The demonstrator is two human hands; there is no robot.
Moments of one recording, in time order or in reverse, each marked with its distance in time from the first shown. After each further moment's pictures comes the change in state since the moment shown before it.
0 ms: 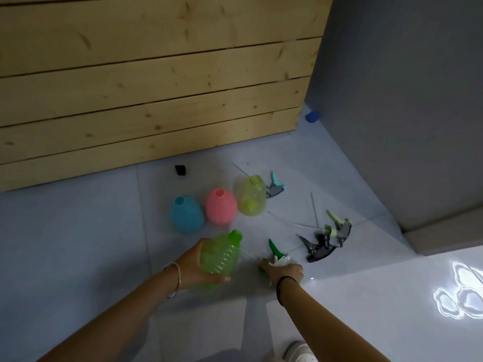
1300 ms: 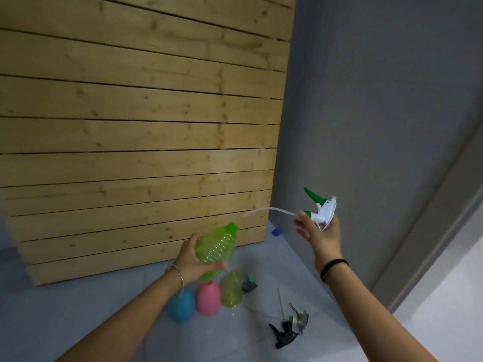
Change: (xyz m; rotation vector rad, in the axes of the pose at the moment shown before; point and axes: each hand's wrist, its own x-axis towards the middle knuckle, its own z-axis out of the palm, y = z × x) left_hand -0.146 0.248 -0.014 0.141 0.496 0.457; right_hand -0.263 -0.151 -0.261 0.855 -0.180 -1.143
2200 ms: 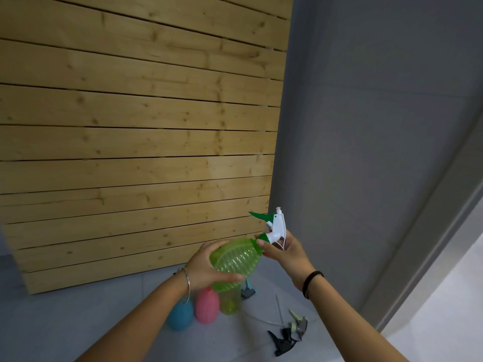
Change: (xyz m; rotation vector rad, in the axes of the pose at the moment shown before) left_hand -0.013 0.034 0.004 -0.007 -0.273 0.089; right_hand -0.025 0.024 0.028 -0.212 -0.464 0.141
